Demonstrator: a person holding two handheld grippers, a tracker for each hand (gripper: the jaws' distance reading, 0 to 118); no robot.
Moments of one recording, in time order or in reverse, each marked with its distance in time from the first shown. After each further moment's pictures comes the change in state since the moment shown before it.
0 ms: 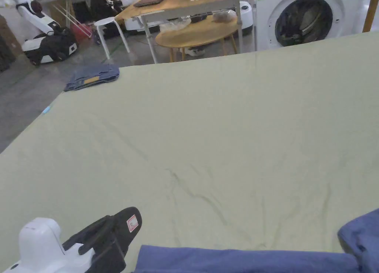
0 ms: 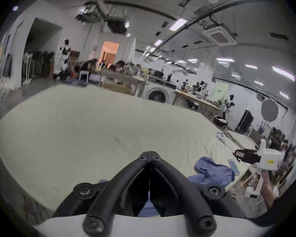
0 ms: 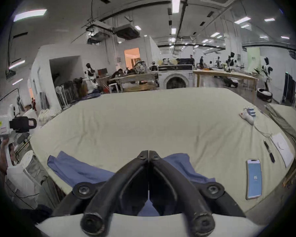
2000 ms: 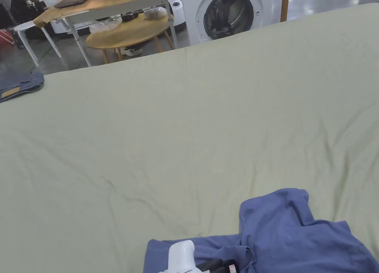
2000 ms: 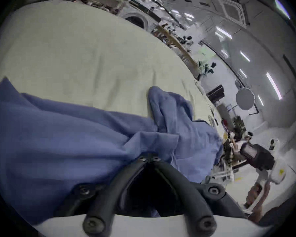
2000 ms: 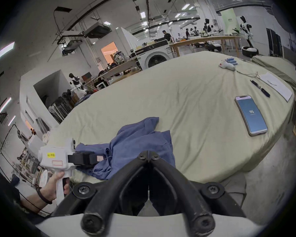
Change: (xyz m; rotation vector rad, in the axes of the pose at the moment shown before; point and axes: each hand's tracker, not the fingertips) left arm 0.098 -0.168 -0.200 -0.600 -0.332 0.208; right arm 0.041 -0.087 0.052 -0.134 -0.039 -0.315
